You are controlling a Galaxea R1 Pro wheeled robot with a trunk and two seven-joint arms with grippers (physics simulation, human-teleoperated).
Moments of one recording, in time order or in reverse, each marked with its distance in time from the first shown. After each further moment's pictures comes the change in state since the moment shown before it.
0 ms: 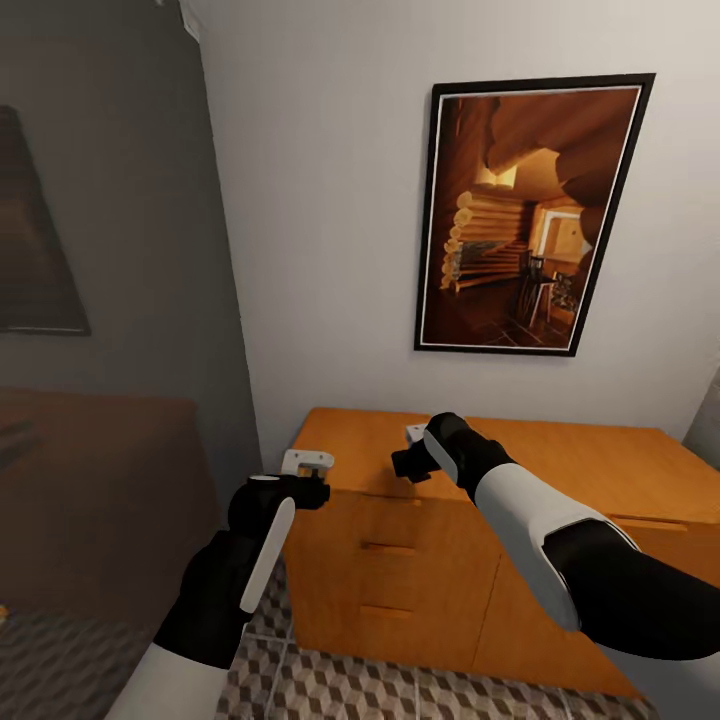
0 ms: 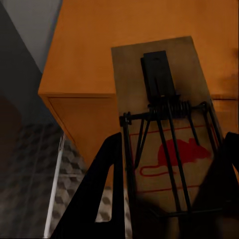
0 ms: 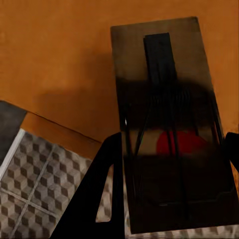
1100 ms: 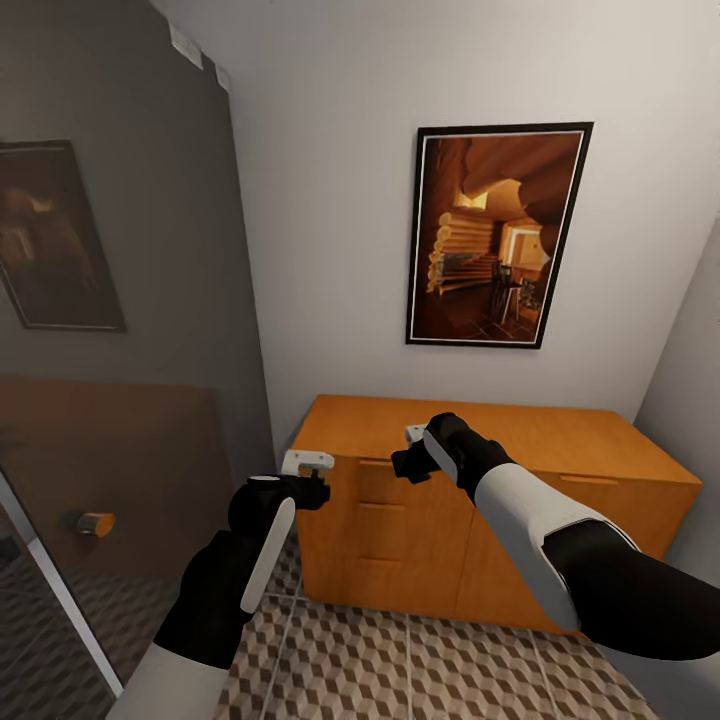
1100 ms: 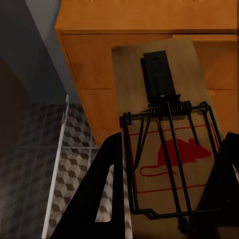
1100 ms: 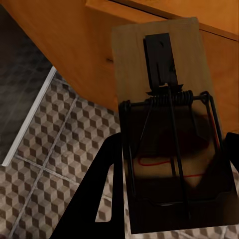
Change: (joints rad) left arm 0.000 0.000 0.000 0.002 -0.002 0.000 -0.004; right arm 0.000 0.001 0.000 0.001 0.000 0.000 0.000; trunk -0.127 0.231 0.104
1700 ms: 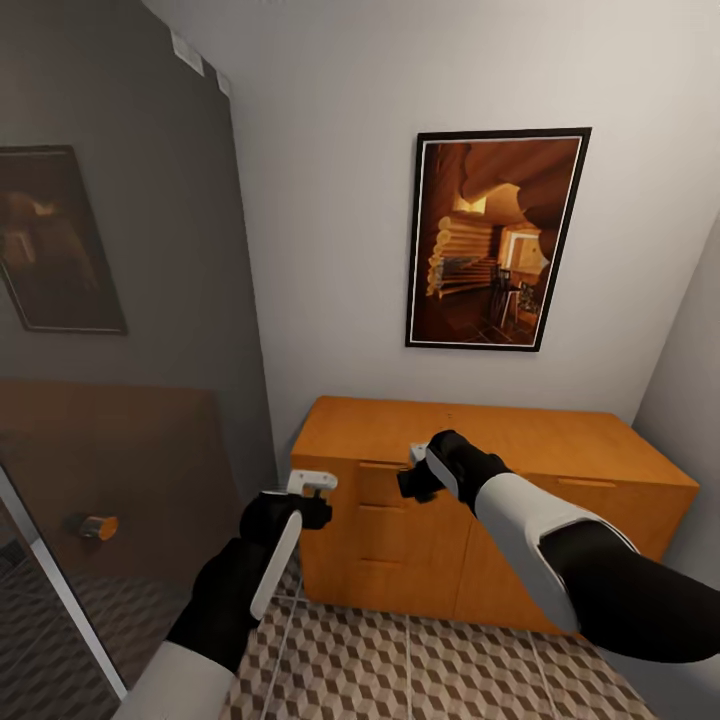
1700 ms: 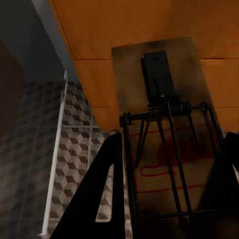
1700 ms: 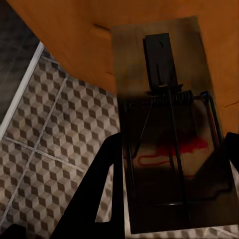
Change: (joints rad) left arm 0.000 0.000 0.000 0.155 0.001 -0.056 -0.006; right arm 0.008 0.003 0.000 0.120 0.035 -0.046 0.001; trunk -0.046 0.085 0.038
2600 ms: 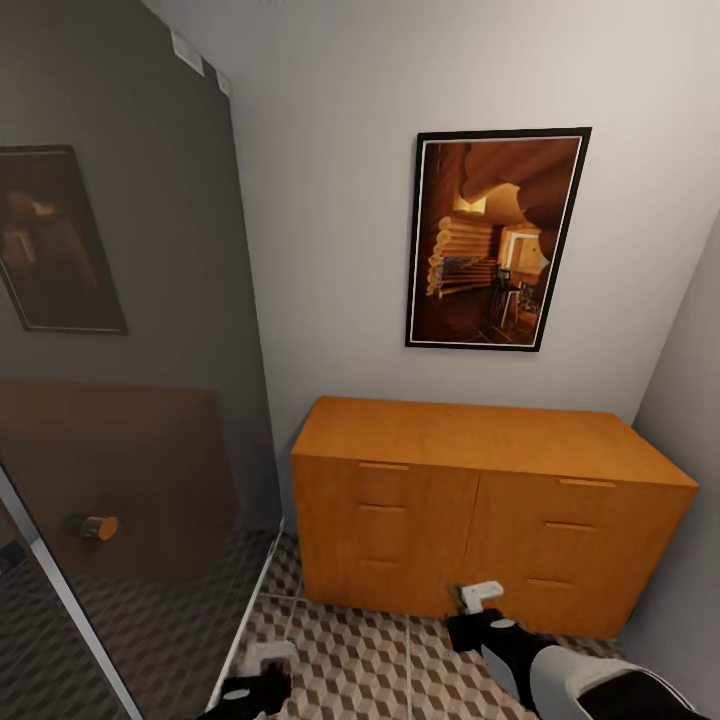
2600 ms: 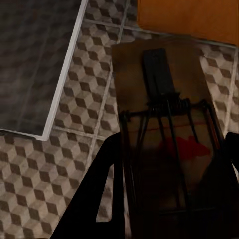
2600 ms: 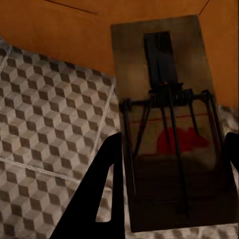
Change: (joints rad) left arm 0.034 0.057 0.016 1.154 0.124 -0.997 -0.069; right arm 0.427 -0.104 -0.001 0.261 0.005 -0.806 -0.106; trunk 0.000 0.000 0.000
